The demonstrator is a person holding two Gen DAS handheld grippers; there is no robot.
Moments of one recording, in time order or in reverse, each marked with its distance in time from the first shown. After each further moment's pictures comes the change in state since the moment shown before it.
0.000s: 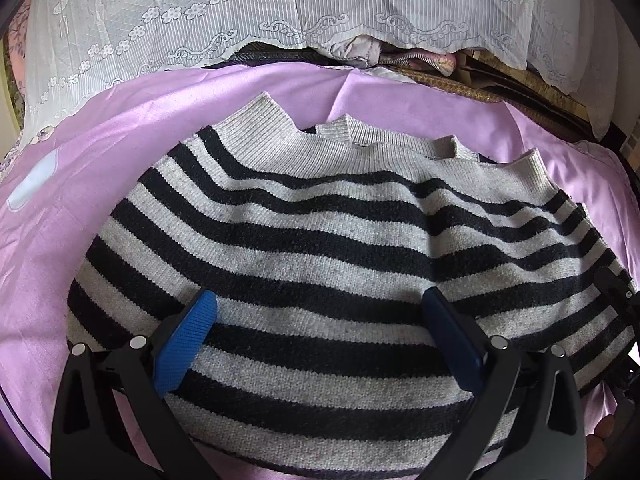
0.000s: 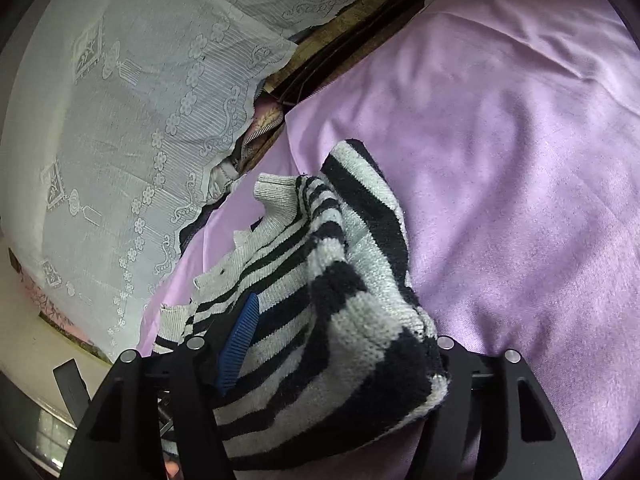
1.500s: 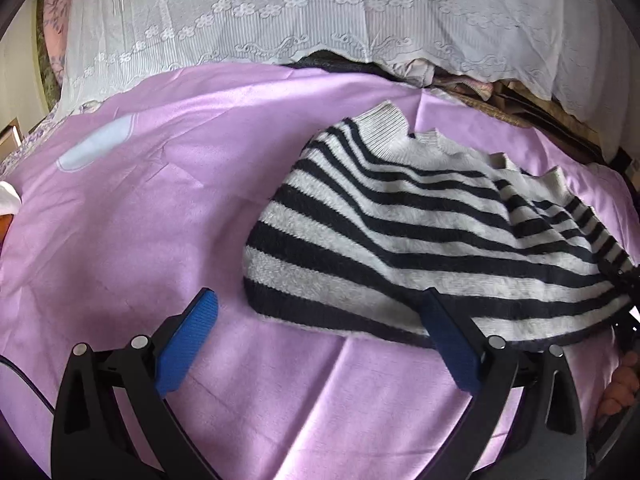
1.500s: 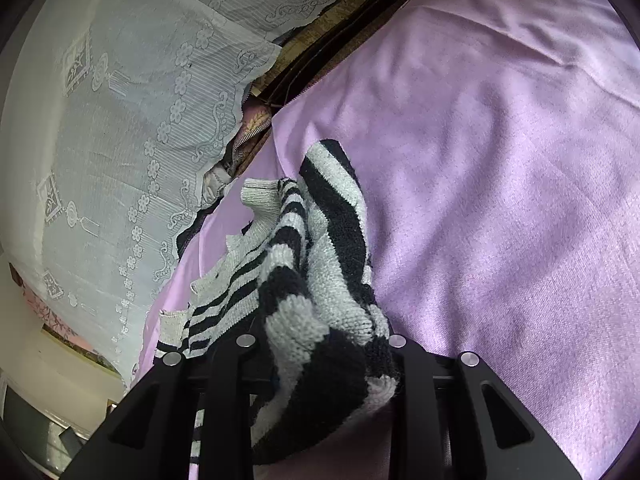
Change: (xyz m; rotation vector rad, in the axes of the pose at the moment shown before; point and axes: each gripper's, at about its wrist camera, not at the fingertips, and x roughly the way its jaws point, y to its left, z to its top) left arm -0.049 0.100 -0.032 -0.074 -0.045 0.031; right arm -0.007 -0.010 0.002 0.044 0.005 -0.017
